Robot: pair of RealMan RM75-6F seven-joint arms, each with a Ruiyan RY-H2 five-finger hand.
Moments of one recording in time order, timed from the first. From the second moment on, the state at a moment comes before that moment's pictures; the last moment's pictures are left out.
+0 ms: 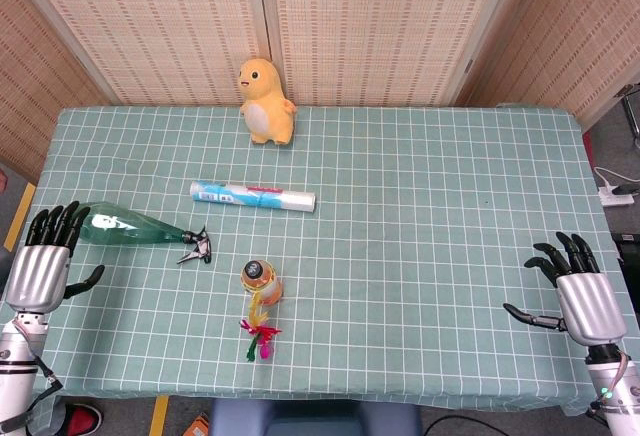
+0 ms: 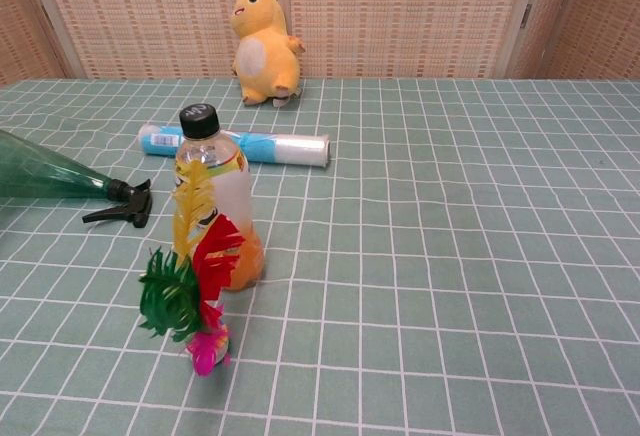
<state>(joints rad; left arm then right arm) -0.28 -1.21 -0.14 -1.47 1.40 1.39 0.16 0.12 -1.12 0.04 -1.57 -1.54 1.45 -0.05</state>
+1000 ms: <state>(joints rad) -0.35 -1.20 -0.13 -1.50 1.44 1.33 0.23 0.12 -1.12 0.05 -1.57 -1.54 1.45 -0.05</state>
